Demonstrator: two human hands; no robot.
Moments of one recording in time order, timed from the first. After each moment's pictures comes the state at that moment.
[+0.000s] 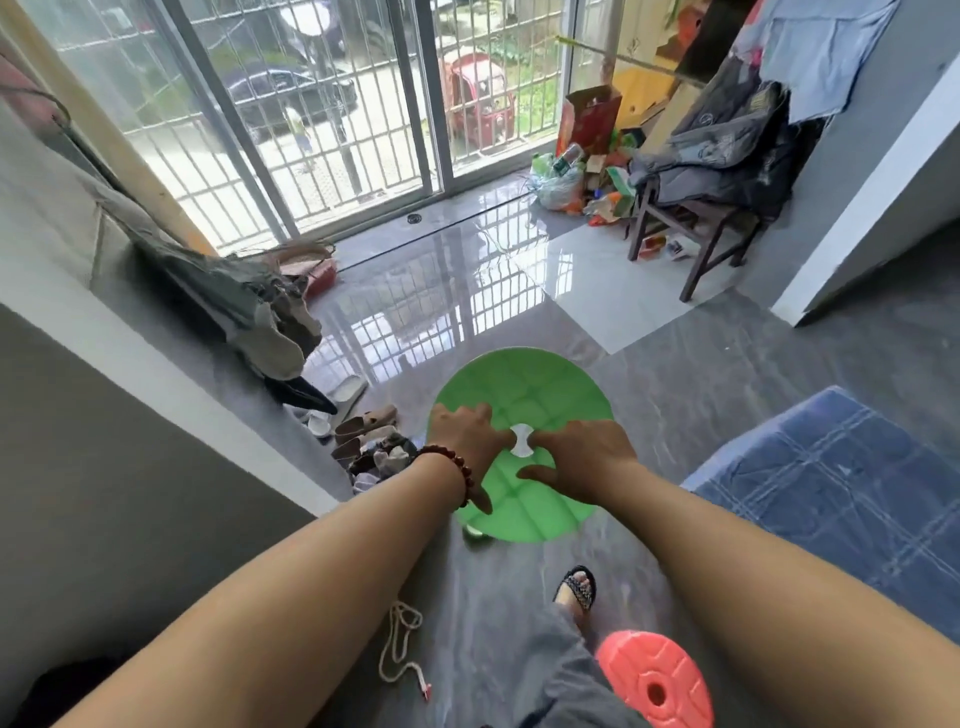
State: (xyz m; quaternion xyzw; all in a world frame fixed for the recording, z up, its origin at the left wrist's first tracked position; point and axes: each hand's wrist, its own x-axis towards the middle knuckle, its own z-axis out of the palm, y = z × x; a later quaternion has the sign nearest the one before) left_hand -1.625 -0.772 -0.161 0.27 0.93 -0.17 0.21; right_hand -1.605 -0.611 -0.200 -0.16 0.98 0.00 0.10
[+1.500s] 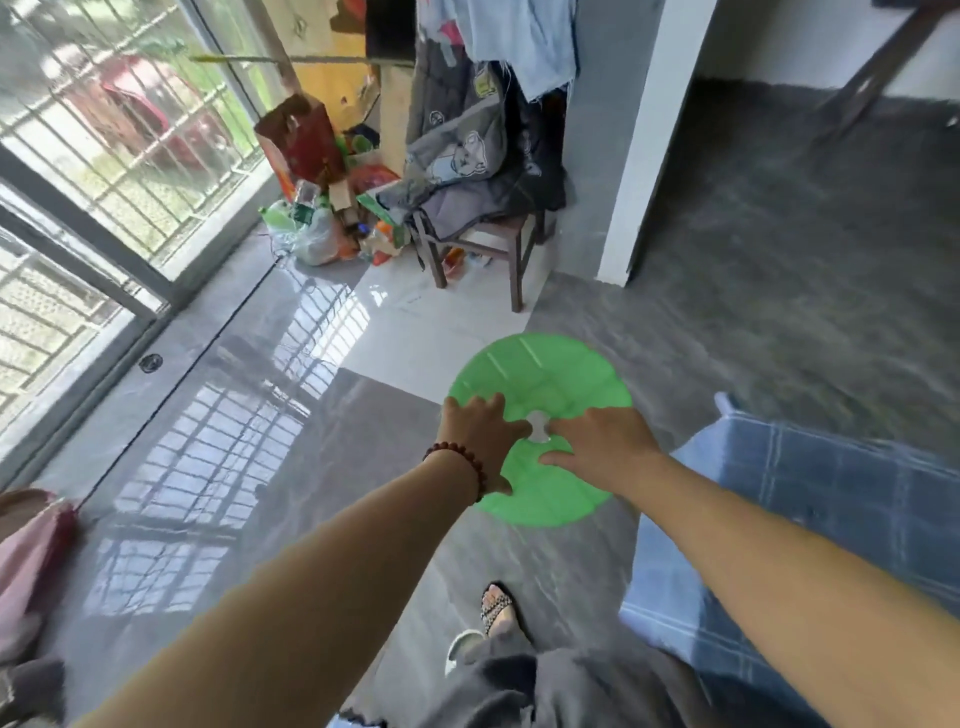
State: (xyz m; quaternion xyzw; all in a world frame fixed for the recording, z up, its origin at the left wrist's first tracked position) left_hand -2.103 -0.398 -0.218 0.55 0.79 -0.22 0.13; right_hand -1.988 -0.272 -0.250 0.16 0.98 -0.05 0.14
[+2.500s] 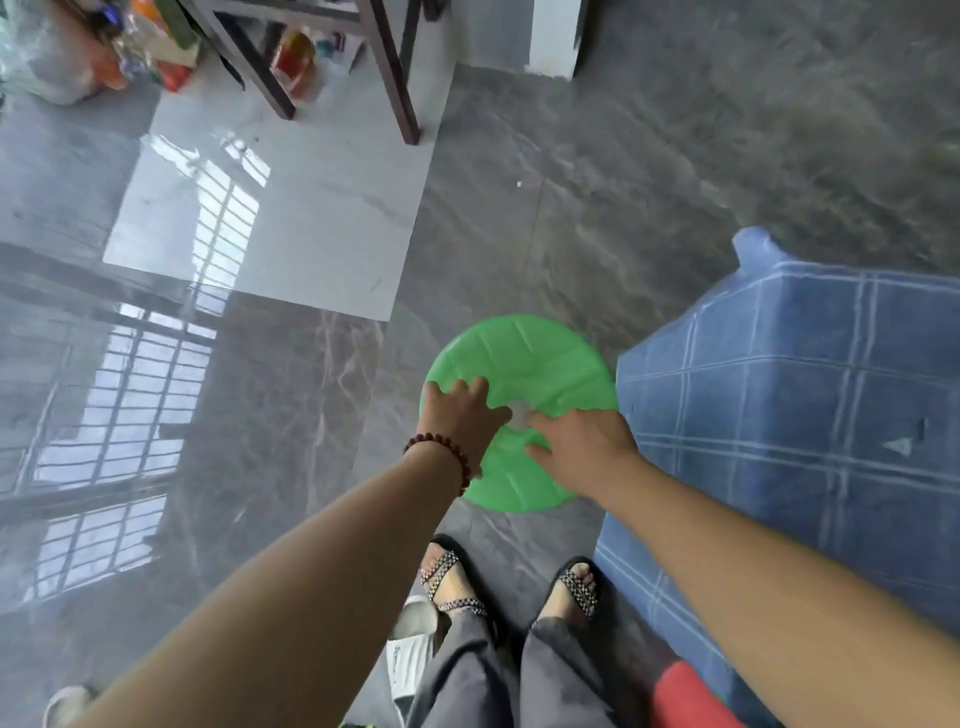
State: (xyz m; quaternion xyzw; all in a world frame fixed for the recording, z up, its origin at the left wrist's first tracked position) left_hand -2.089 -0.273 -0.592 0.60 0.70 -0.28 0.26; right_hand -1.952 -0.195 -0.625 0.25 0.92 -0.16 0.24
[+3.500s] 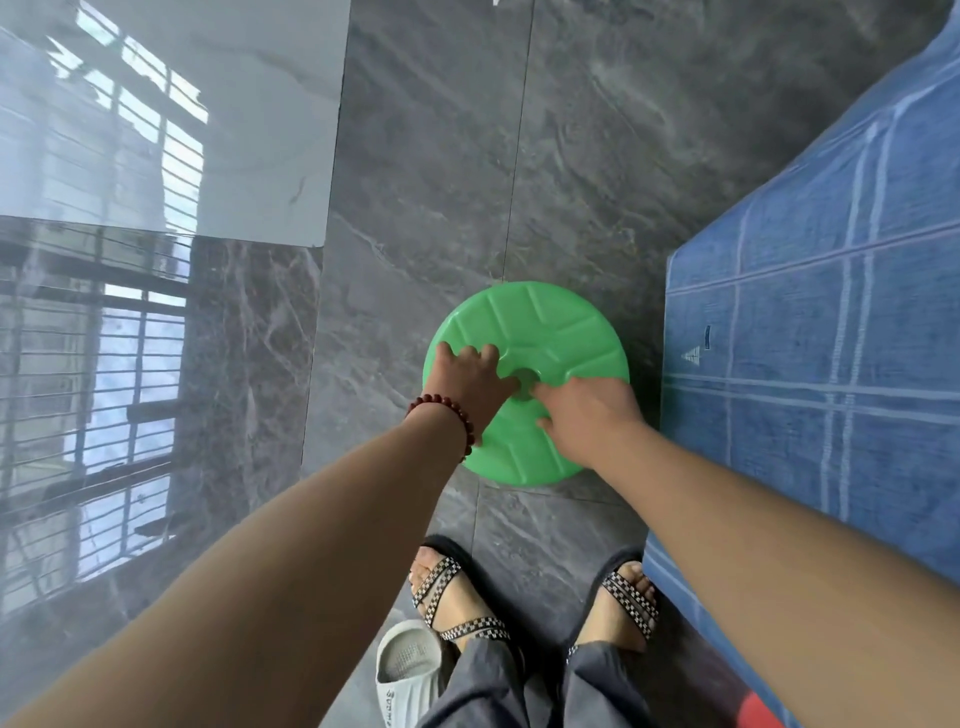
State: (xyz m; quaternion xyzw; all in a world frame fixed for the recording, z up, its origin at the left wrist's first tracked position) left_hand -2.088 -0.262 -0.851 0.66 0.63 -0.32 0.26; right_hand -1.955 -0.204 -0.861 0.26 0.89 -0.16 0.34
